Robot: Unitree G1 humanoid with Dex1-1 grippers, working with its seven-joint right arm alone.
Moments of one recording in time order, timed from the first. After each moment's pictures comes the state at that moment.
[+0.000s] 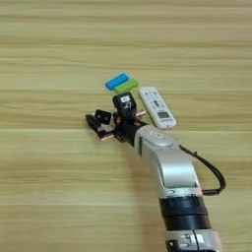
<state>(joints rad) -0.21 -0.28 -0.02 -0.03 0.18 0.60 0.44</state>
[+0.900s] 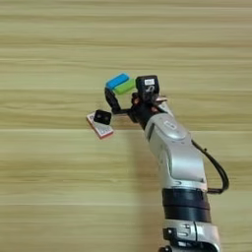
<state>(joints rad) -0.26 -0.24 -0.17 0.02 0.19 0.44 0.29</state>
